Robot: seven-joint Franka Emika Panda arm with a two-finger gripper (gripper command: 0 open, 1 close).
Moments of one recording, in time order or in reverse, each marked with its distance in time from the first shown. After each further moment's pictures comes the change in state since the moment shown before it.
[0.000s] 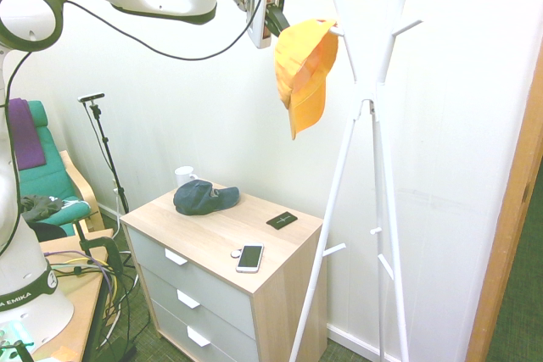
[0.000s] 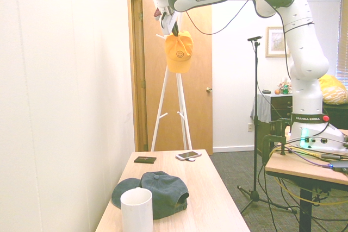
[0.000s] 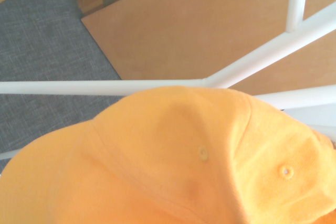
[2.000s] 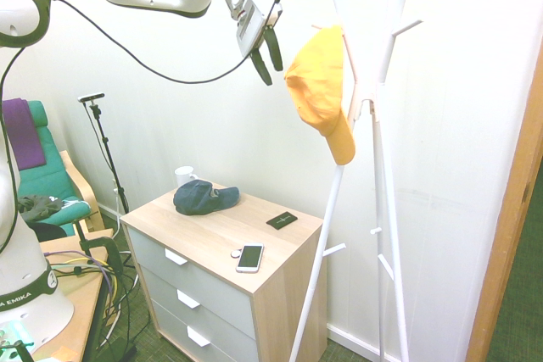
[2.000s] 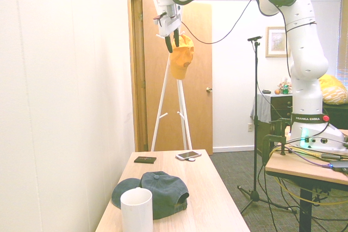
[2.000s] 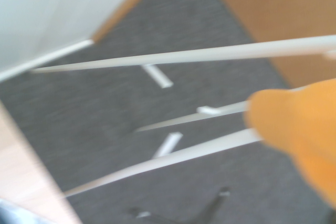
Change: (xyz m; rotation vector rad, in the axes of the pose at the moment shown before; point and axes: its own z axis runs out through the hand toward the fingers) arm -0.040 -0.018 -0.006 0.334 -0.465 -0.010
